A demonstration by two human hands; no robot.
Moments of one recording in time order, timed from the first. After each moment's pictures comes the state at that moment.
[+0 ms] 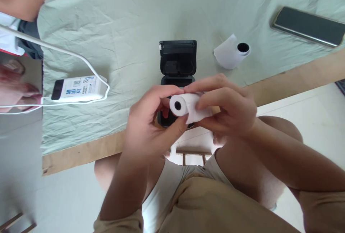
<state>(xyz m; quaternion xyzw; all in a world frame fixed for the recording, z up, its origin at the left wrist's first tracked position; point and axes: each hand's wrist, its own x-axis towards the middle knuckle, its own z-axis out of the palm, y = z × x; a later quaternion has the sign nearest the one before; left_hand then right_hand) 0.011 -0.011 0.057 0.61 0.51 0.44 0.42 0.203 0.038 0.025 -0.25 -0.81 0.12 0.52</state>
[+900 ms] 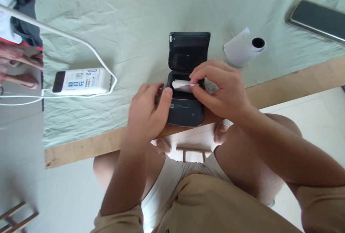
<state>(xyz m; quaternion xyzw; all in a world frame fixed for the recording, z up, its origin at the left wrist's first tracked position) -0.012 0.012 0.029 0.64 0.67 0.27 0.26 0.193 0.062 0.005 -0.35 -0.81 0.16 0.45</state>
